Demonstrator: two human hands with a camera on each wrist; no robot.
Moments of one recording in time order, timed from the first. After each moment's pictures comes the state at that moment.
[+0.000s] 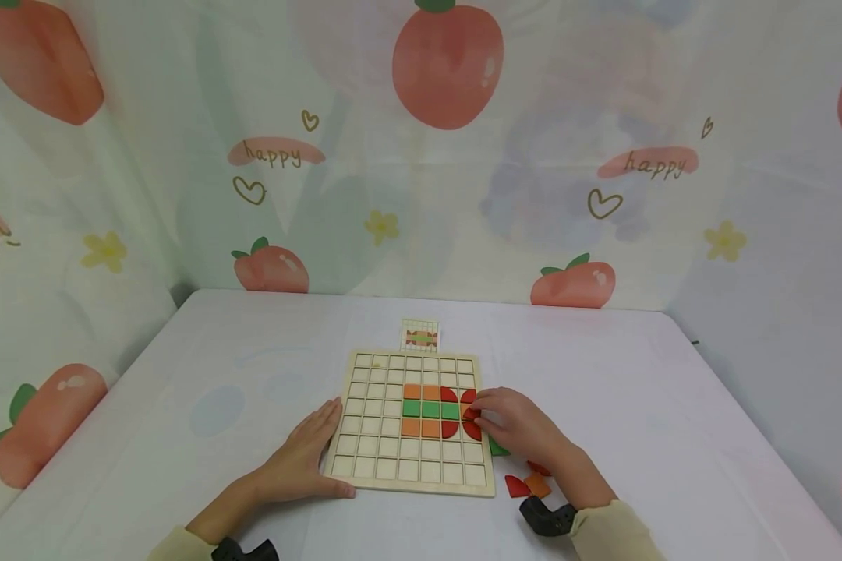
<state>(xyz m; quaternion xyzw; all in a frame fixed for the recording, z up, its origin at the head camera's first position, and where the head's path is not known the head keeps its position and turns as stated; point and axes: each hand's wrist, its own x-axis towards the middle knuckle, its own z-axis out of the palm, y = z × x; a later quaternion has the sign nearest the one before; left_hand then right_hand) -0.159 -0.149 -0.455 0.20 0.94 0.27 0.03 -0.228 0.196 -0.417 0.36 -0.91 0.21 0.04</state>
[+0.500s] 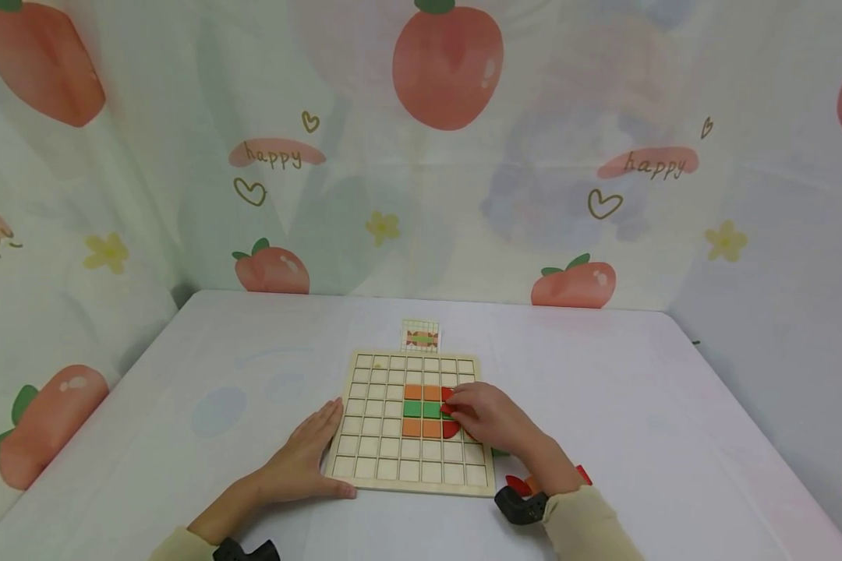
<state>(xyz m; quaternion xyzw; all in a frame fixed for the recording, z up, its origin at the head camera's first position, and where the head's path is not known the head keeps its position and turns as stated) -0.160 -0.150 -0.456 0.21 0.94 0.27 0.03 -0.240 0.165 -0.423 0.42 -0.88 0.23 0.06</state>
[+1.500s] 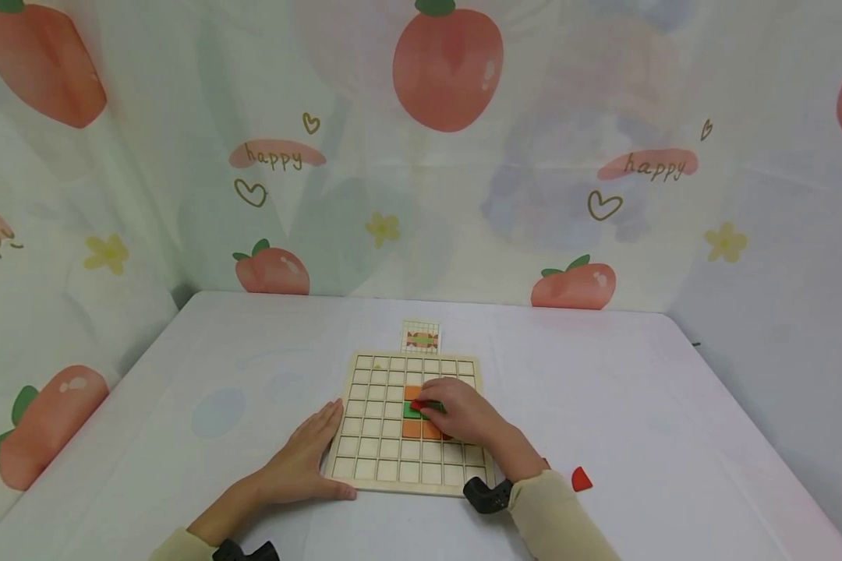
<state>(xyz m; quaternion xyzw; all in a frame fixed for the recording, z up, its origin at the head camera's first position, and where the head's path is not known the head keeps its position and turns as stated) -0.158 -0.149 -0.455 0.20 0.94 0.28 0.03 -0.250 0.127 -0.424 0.46 -0.85 0.23 0.07</state>
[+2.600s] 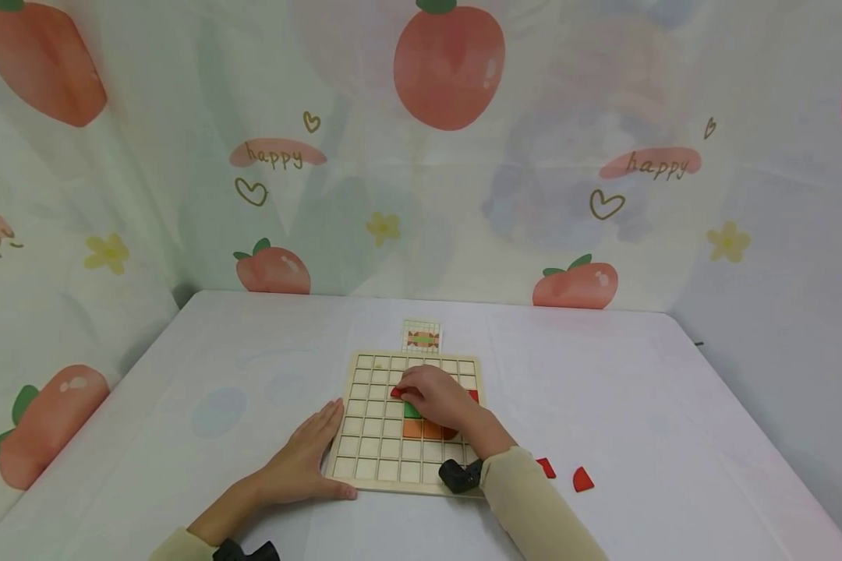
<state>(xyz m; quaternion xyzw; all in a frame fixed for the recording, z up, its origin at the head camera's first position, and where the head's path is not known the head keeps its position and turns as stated) -0.159 -0.150 -0.455 0.20 0.94 0.28 0.04 -0.270 0.093 -0.423 0.47 -0.85 0.23 0.04</state>
